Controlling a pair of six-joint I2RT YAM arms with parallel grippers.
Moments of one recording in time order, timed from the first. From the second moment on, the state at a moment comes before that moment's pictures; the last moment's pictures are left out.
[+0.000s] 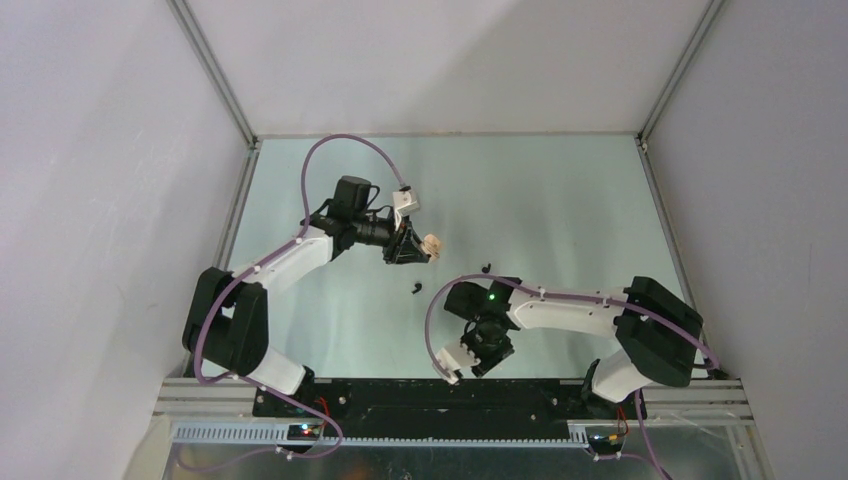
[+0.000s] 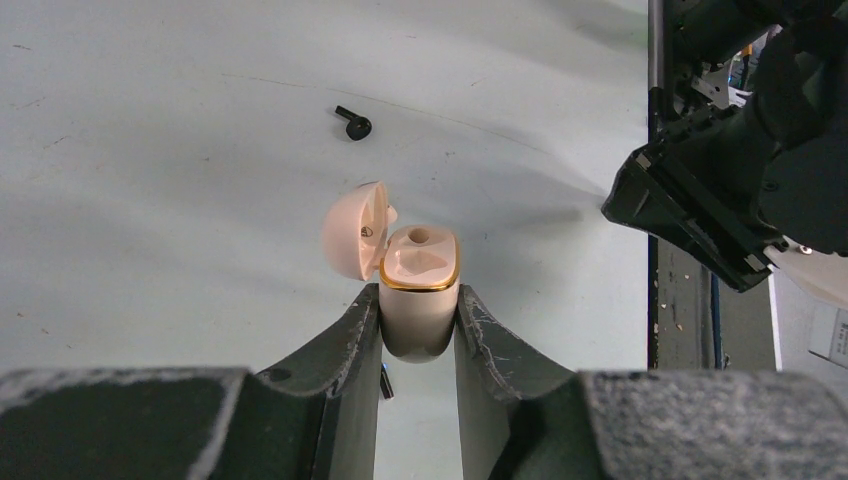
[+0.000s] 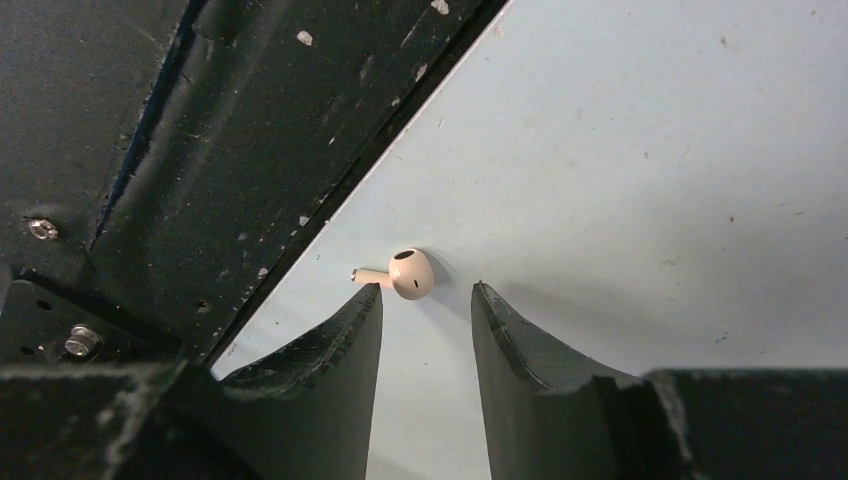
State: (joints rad) left arm -0.40 1.51 0.98 -0.23 0.98 0.37; right arm 1.10 1.53 0.89 -0.87 -0.30 -1.16
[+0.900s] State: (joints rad) left arm -0.40 1.51 0.98 -0.23 0.98 0.37; right arm 1.12 1.68 1.02 -0.99 -0.33 -1.17
